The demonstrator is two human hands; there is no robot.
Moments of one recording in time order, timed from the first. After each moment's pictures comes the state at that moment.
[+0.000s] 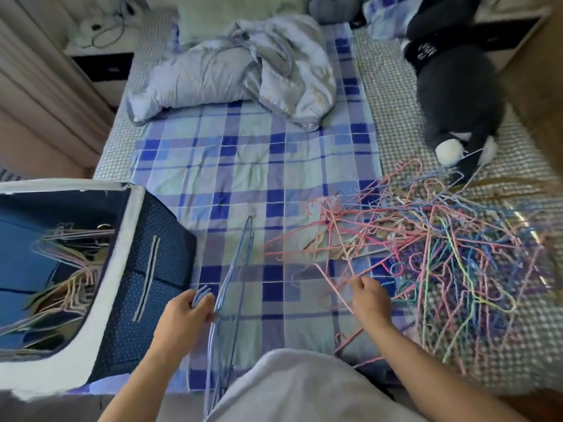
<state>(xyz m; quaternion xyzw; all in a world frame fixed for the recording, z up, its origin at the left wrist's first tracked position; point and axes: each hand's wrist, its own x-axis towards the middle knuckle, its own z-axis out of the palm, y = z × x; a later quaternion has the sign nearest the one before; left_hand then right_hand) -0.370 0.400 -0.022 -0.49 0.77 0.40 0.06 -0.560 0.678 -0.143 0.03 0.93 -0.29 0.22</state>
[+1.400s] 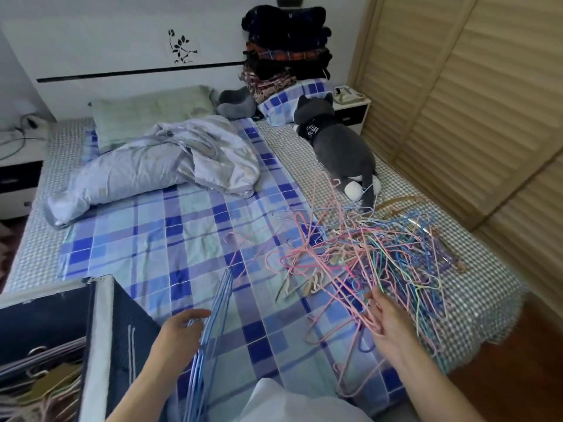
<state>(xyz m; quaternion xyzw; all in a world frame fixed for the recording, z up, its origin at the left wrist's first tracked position) -0.407 0.316 -0.010 -0.35 0.76 0.55 0.08 -0.494 0.697 -0.045 0.27 0.53 -0.80 0.08</state>
